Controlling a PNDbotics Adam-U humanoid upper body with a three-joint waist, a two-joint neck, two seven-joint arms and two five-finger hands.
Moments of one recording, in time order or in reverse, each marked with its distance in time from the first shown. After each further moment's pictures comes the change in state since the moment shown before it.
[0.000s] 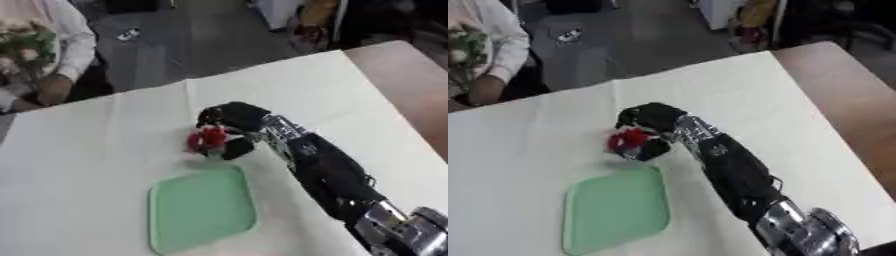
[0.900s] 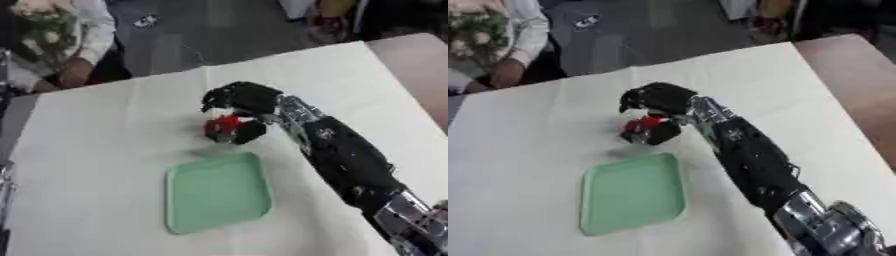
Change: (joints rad) left arm 0.000 0.000 0.000 0.000 0.000 0.001 0.000; right arm 0.000 -0.010 0.043 -0.086 -0.061 -0.065 -0.003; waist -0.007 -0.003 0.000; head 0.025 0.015
